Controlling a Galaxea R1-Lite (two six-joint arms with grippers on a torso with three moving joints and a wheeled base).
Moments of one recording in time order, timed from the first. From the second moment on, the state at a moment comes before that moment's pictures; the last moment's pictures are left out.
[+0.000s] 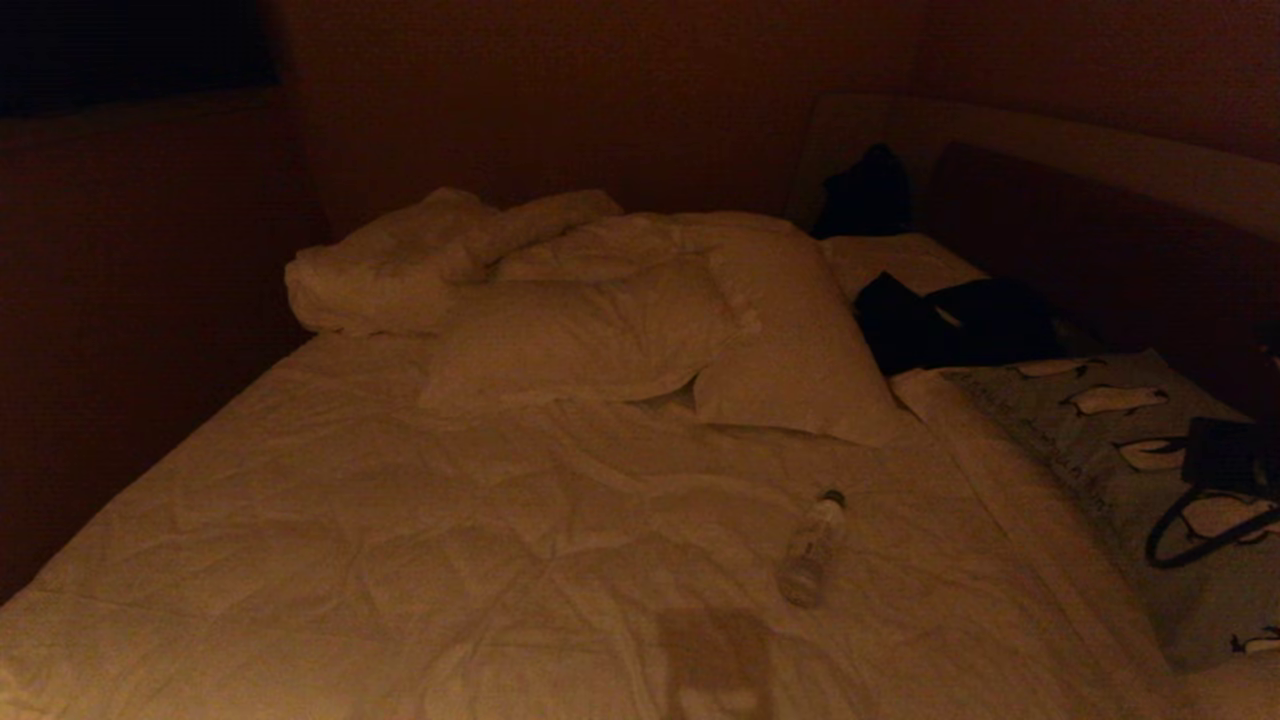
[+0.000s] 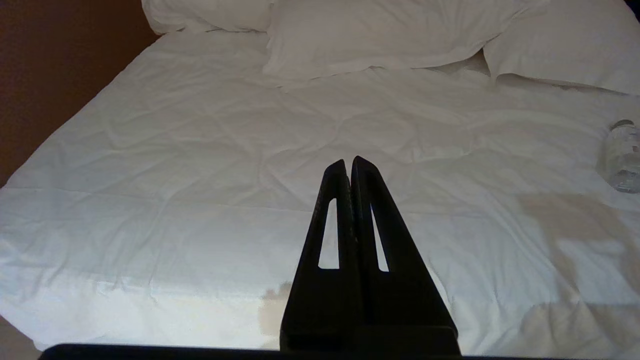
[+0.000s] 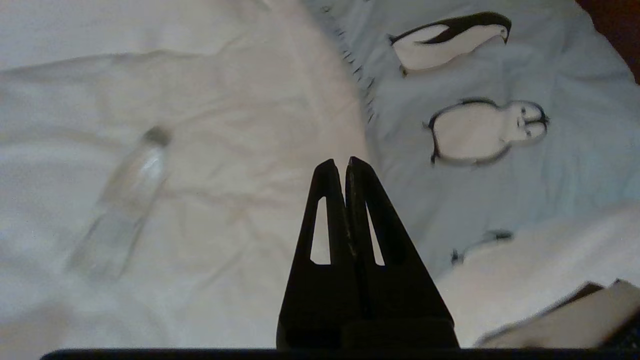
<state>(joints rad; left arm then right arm) 0.00 0.00 0.00 0.00 0.00 0.00 -0.23 1.49 -0.73 -0.35 -0.16 0.00</state>
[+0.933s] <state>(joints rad) 0.00 0.00 0.00 0.00 0.00 0.00 -0.38 1.99 -1.05 -0.57 -0.23 0.00</state>
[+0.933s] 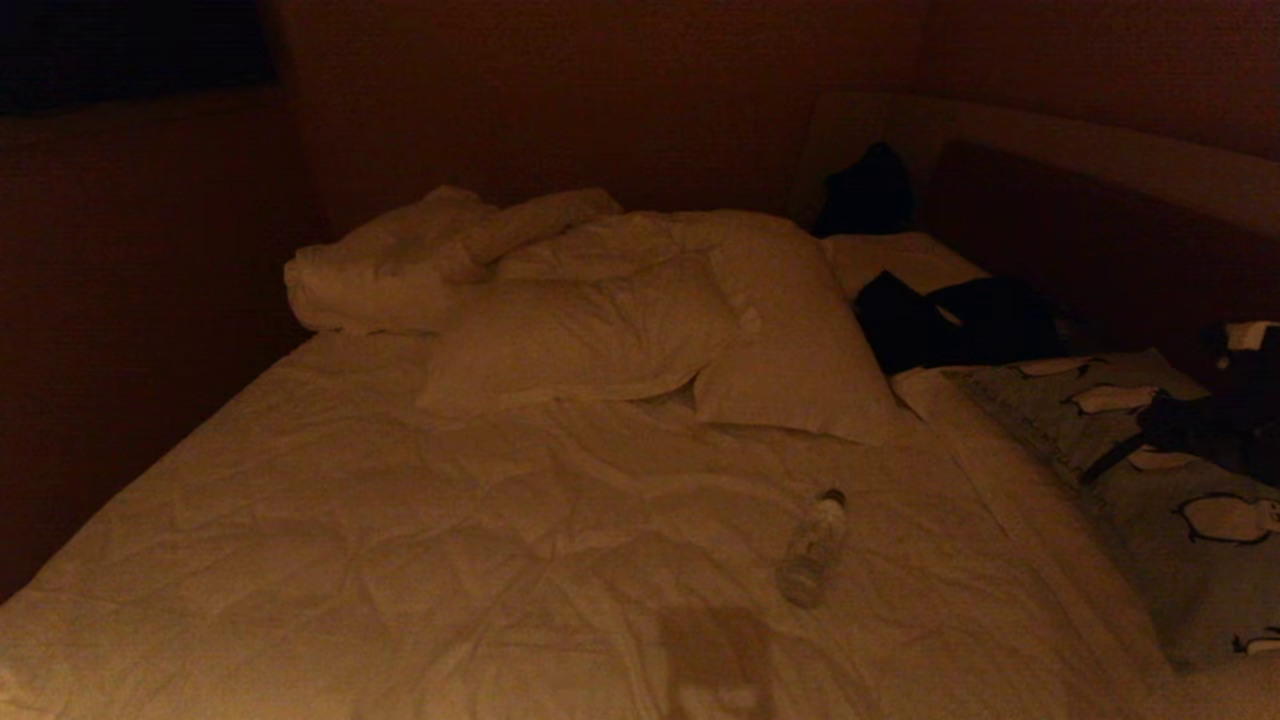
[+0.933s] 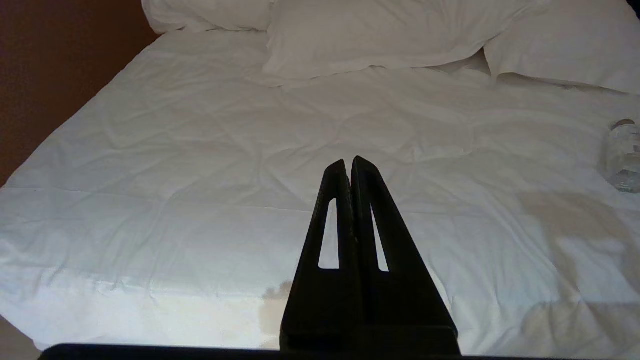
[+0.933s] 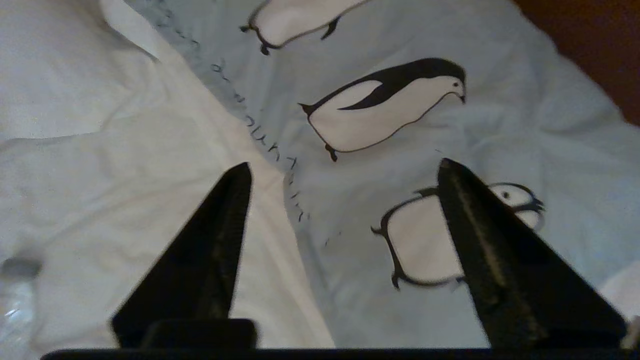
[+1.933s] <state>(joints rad) 0.00 0.00 0.00 0.00 0.00 0.00 -0.51 2.18 -1.19 -0.56 -0.23 -0.01</state>
